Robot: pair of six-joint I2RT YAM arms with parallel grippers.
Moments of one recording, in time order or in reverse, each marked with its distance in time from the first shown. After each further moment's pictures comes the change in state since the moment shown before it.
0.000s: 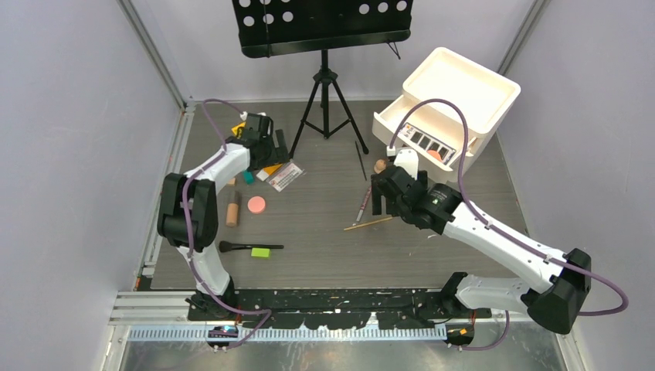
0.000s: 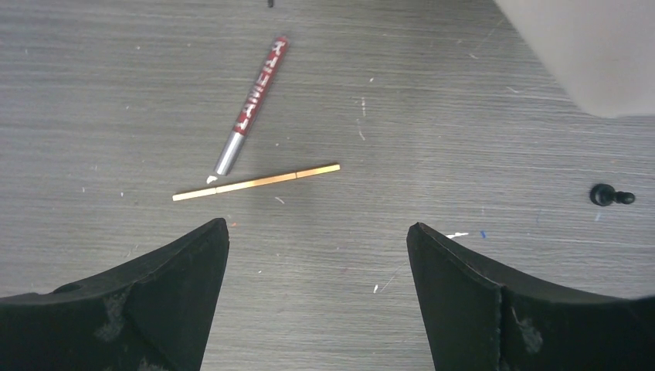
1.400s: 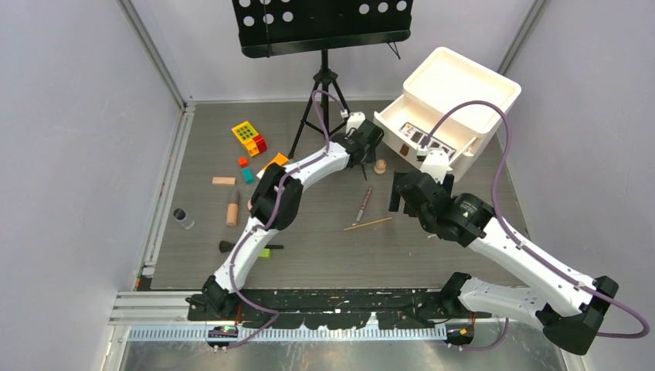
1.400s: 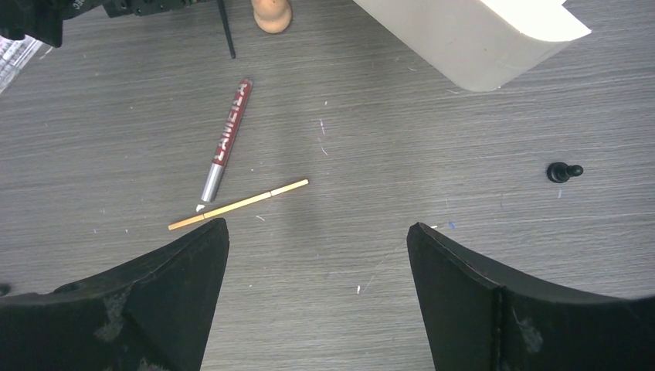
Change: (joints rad) left arm -0.527 0.658 0.865 -0.167 -0.375 -0.255; right arm -0.015 -0.187 -0.013 -0.082 0.128 0.097
